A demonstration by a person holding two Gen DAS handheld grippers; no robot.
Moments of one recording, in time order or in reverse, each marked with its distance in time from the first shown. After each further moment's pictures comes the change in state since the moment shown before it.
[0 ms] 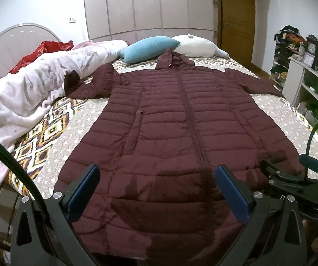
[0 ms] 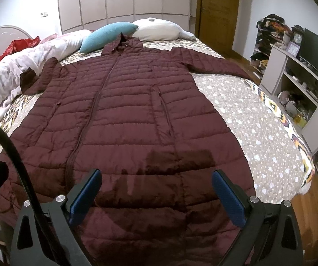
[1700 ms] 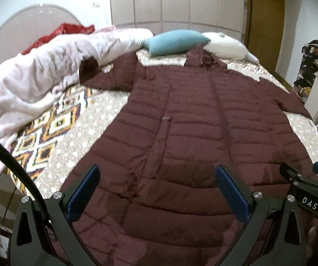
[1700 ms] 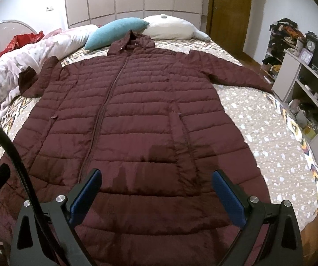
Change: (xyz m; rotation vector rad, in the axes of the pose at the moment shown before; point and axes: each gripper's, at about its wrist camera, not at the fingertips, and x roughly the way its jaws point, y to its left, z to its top) left arm 0.063 0.041 0.033 -0.128 0.020 0.105; right arm 0.053 0.023 0.060 -0.046 0.016 0.038
